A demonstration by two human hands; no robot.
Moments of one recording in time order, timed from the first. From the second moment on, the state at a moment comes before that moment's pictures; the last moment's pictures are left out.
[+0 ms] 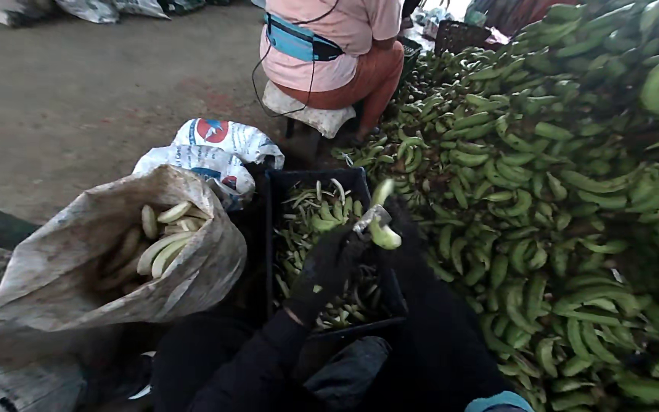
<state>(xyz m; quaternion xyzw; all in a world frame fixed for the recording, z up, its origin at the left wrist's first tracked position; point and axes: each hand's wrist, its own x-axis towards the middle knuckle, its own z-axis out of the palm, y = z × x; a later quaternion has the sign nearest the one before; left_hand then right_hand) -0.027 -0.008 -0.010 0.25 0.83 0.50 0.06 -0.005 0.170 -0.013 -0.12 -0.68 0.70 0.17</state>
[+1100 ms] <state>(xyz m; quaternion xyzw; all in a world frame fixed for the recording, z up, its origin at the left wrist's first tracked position) -0.045 -0.017 -0.035 0.26 0.86 0.44 -0.09 -0.009 0.179 -0.007 -0.11 -0.67 0.73 0.06</state>
